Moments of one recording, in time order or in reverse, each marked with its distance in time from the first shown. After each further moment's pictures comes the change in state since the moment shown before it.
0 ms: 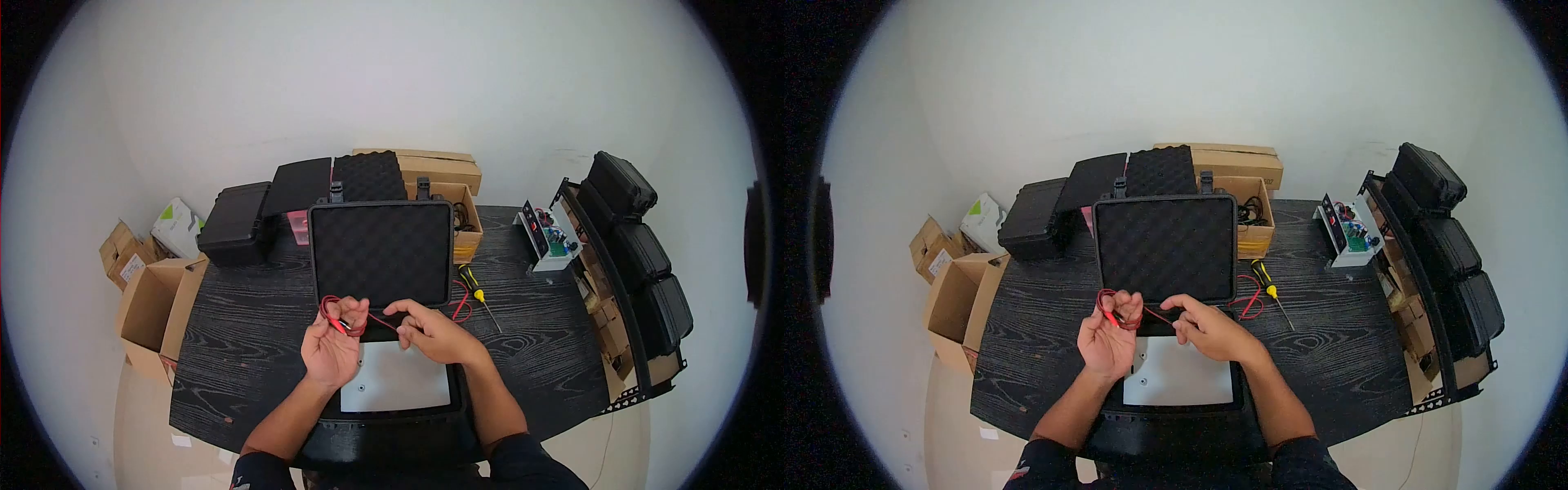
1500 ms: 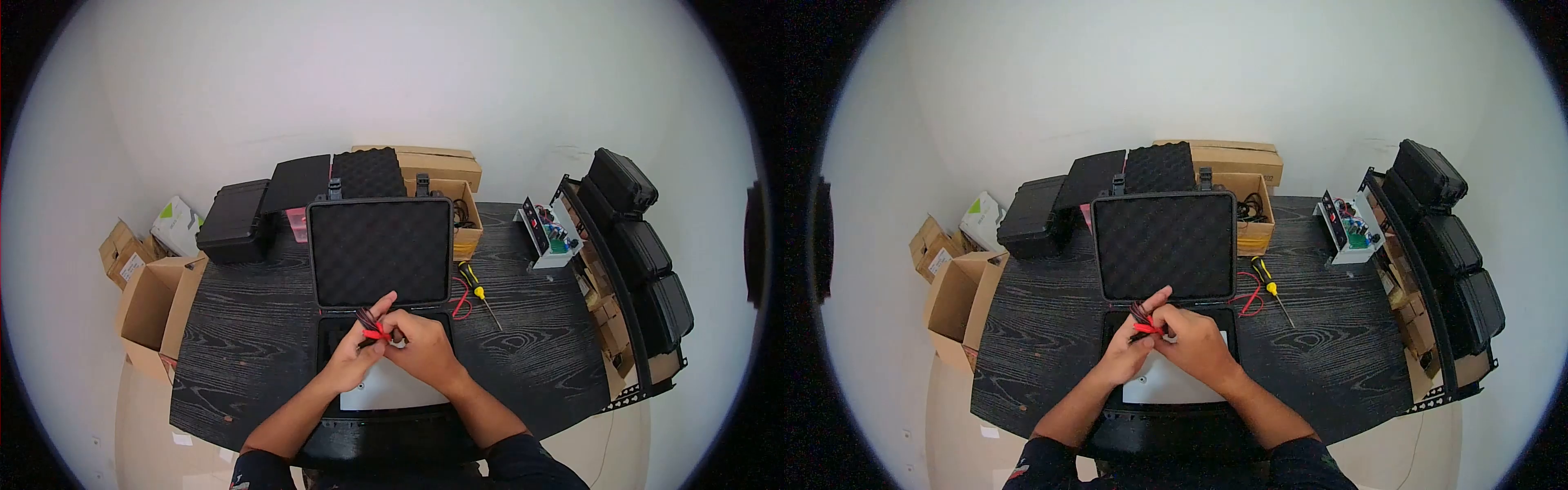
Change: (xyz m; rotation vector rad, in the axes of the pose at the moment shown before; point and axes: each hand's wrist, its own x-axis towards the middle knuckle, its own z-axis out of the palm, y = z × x) left_hand -0.009 -0.006 0.006 0.788 -0.306 -0.253; right_hand 0.000 -0.018 0.046 -0.461 0.452 -0.407
